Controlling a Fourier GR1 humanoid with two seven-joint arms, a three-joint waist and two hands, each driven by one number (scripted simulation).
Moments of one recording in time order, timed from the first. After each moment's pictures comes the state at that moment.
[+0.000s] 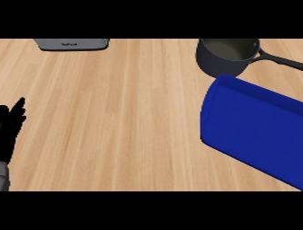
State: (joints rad) left arm -0.05 0.32 0.16 -1.47 -0.16 0.07 0.38; right arm -0.21 -0.82 -0.56 -1.23 0.54 -0.02 -0.22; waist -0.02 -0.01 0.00
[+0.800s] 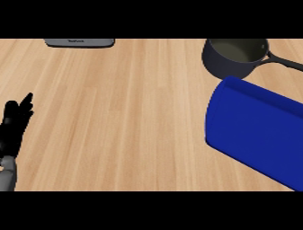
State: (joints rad) left arm -0.09 0.29 0.14 -1.46 -0.19 0.06 0.38; right arm -0.56 -0.90 -0.39 -1.41 0.44 0.22 0.16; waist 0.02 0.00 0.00
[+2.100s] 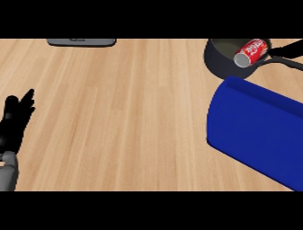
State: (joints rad) left arm -0.13 0.28 0.15 -1.45 -0.19 0.04 0.39; right arm -0.94 -0.55 -0.27 -0.70 0.49 0.09 0.10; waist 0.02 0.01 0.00
